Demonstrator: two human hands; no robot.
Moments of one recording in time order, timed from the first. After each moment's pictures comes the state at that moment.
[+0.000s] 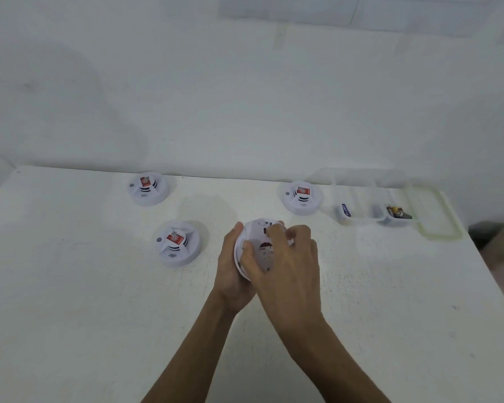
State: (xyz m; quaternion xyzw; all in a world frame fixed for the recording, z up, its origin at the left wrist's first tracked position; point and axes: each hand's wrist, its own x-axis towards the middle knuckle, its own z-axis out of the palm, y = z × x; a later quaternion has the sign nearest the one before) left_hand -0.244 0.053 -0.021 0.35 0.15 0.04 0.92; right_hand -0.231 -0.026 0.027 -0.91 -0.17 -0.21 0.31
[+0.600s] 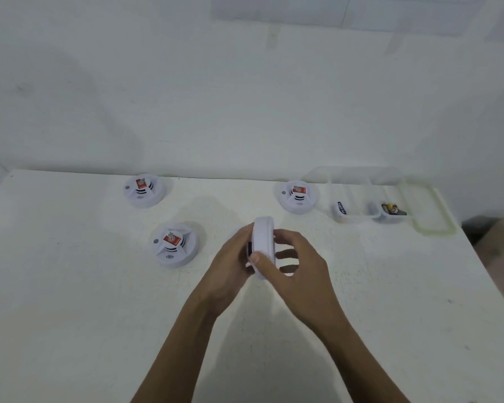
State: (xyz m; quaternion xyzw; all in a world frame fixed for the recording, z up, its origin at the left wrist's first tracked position) left_hand -0.260 0.068 -0.001 0.58 0.14 0.02 0.80; right_hand -0.227 -0.064 0.028 -0.84 -0.16 0.13 0.50
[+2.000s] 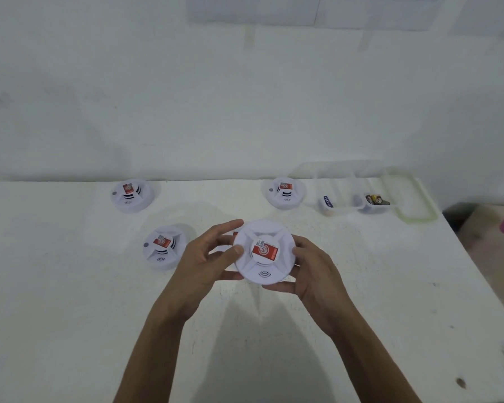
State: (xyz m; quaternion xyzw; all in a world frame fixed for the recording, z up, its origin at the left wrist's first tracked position) left_hand -0.282 0.086 0.021 0.68 0.13 0.03 0.72; right_hand -0.216 -0.101 0.007 -0.62 -0.03 0.27 0.73
